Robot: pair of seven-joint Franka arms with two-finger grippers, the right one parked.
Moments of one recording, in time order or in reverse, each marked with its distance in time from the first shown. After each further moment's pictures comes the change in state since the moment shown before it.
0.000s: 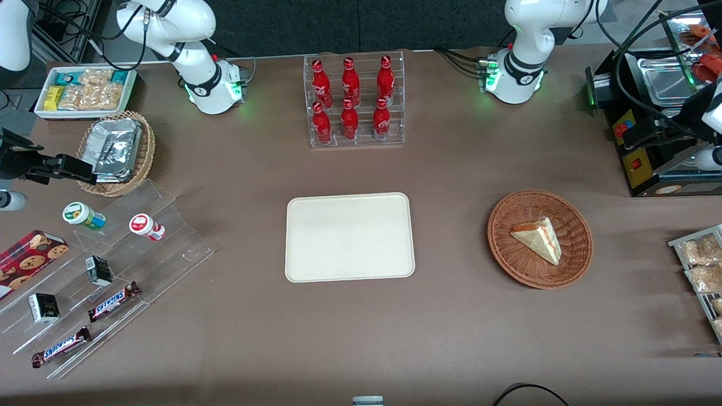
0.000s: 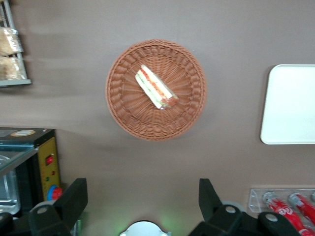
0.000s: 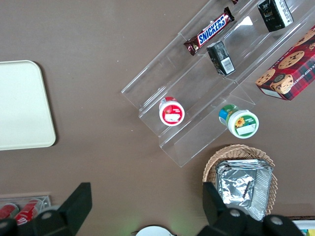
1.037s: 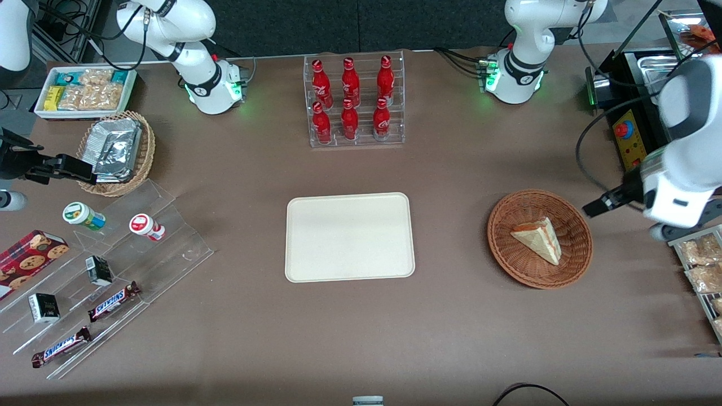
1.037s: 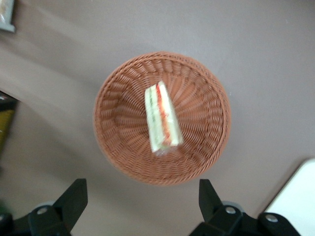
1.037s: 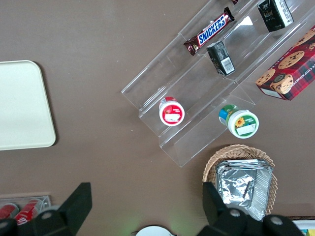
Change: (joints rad) arm -0.019 0.116 -0.011 -0.312 0.025 0.432 -0.554
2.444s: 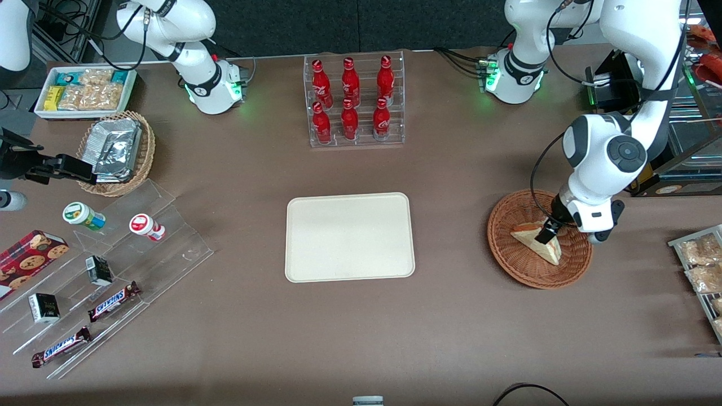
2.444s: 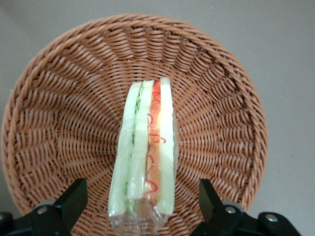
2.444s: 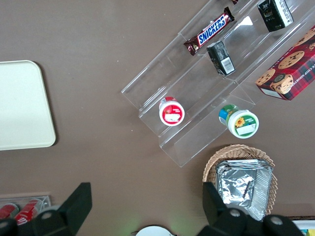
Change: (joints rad) arm -0.029 0.062 -0.001 -0.494 0.000 0.730 -0.350
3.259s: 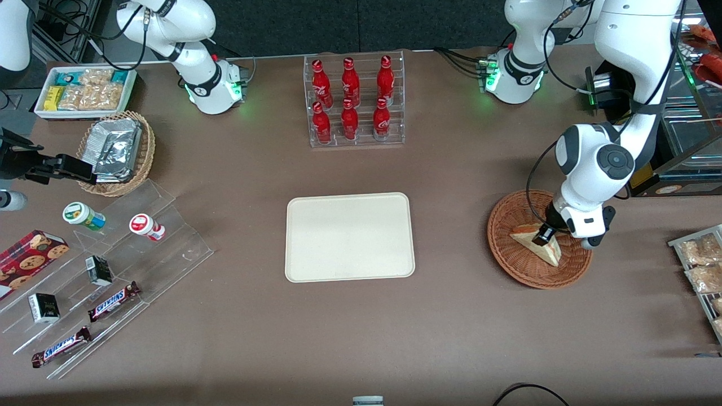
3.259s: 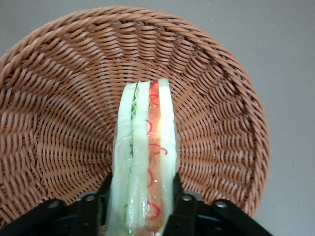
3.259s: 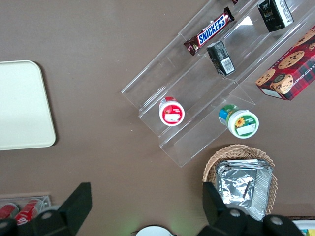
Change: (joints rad) arm -0.001 0.051 -0.009 0.017 -0.001 0.053 -0.019
